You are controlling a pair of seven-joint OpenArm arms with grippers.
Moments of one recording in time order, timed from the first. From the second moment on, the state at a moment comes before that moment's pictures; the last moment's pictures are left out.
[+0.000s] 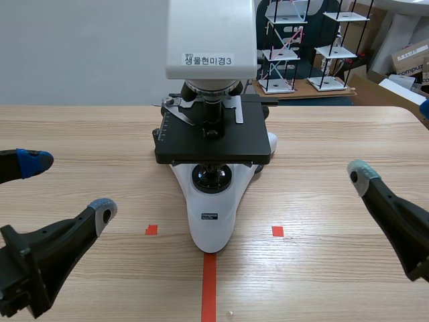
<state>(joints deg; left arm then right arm) 47.9 -32.4 -8.6 119.6 -21.3 -26.1 -9.2 -47.4 31.6 18.8 111.4 4.6 30.3 38.4</state>
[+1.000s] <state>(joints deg) 47.9 -32.4 -8.6 119.6 -21.3 -26.1 -9.2 -47.4 31.6 18.8 111.4 4.6 30.3 37.5</state>
